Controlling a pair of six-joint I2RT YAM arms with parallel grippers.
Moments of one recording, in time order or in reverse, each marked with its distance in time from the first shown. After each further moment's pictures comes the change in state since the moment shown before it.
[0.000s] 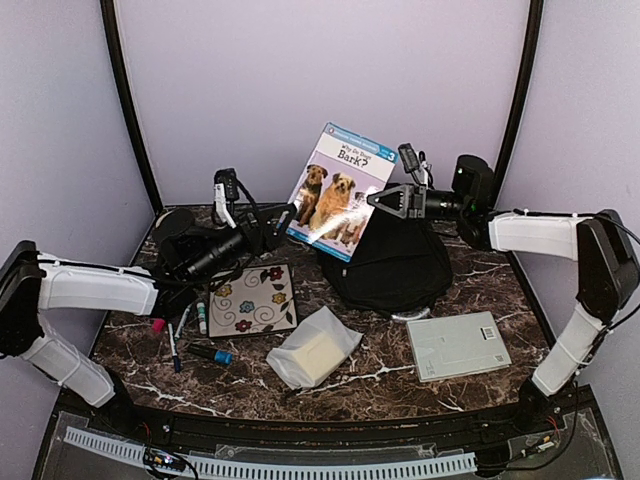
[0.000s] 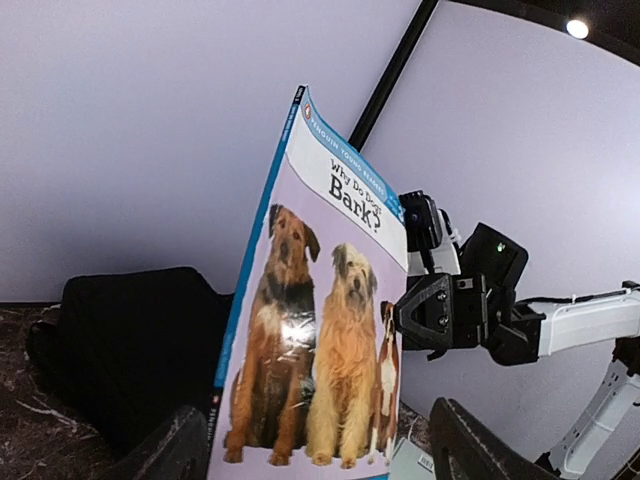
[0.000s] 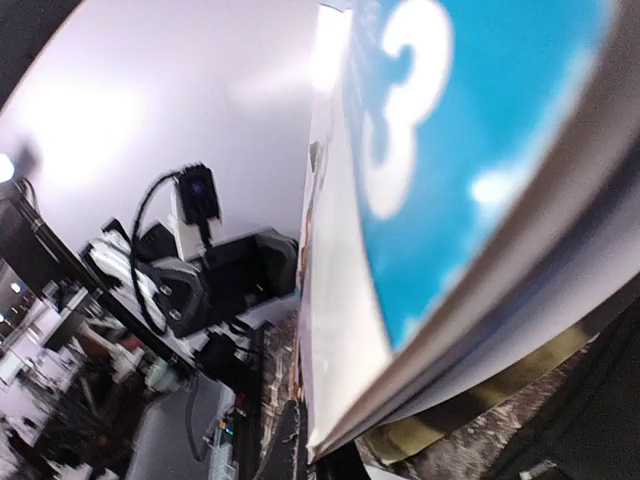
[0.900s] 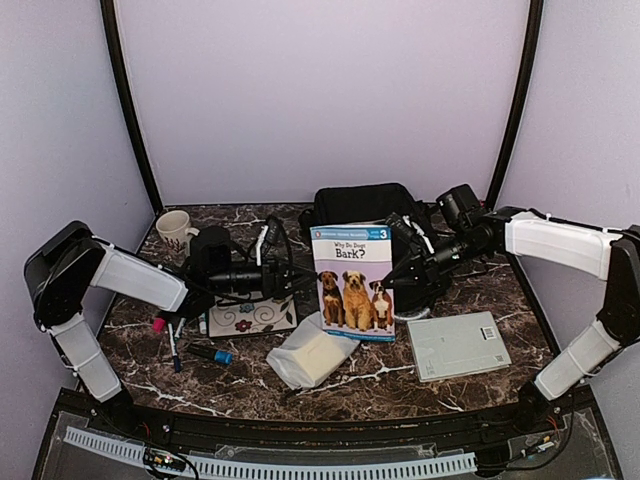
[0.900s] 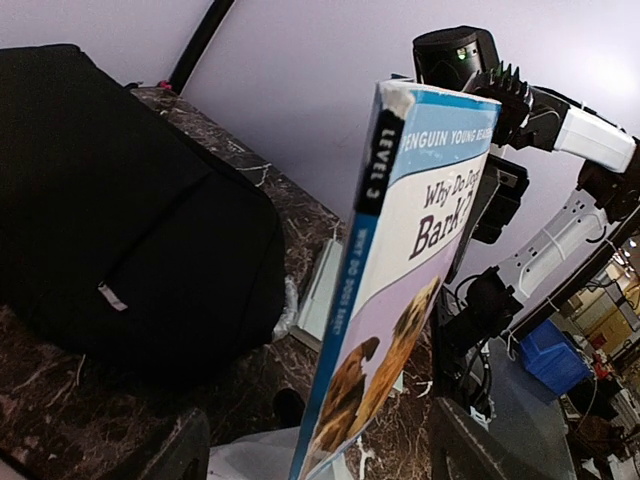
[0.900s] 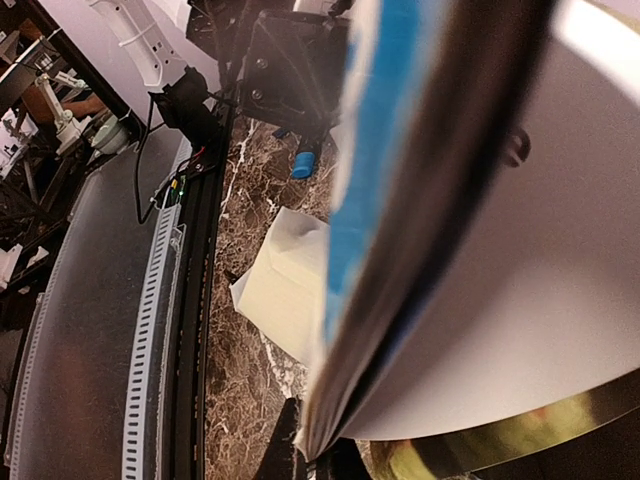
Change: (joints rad) left arm 0.087 0.213 0.004 -0.171 0.578 0.039; right arm 0.071 -0.193 -0.021 -1.244 0.037 -1.231
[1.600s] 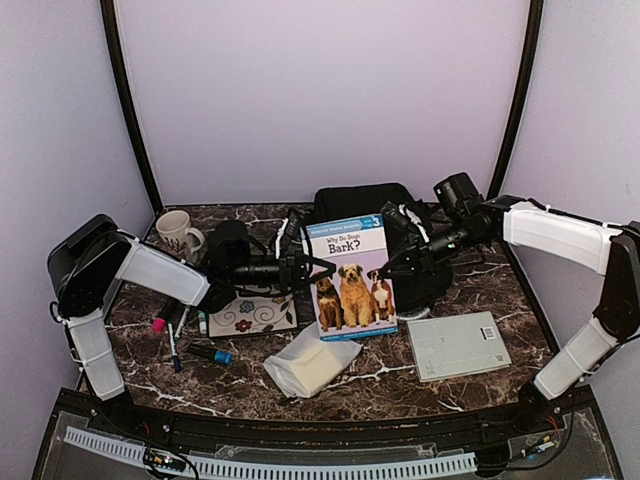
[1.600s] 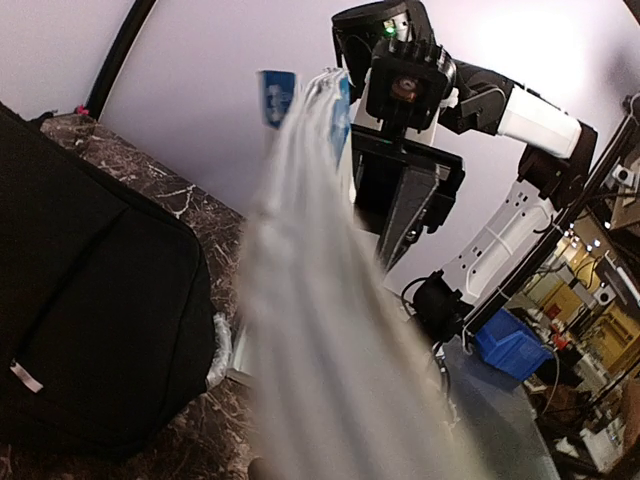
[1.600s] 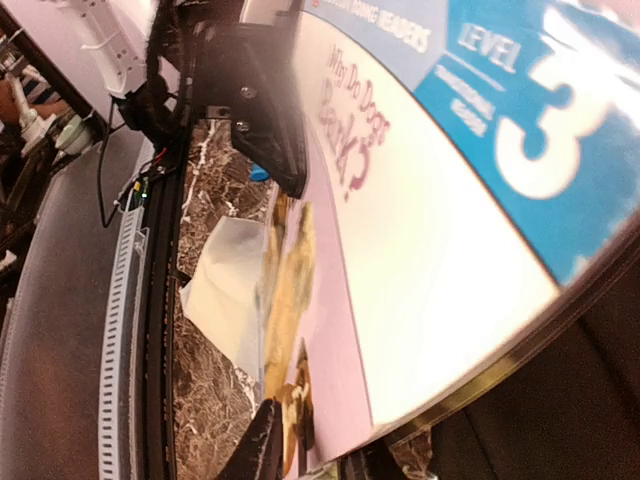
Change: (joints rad) left arm -0.053 0.154 0.159 0.143 0.132 -0.068; right arm 0.007 0.032 0.098 -0.051 0.101 0.017
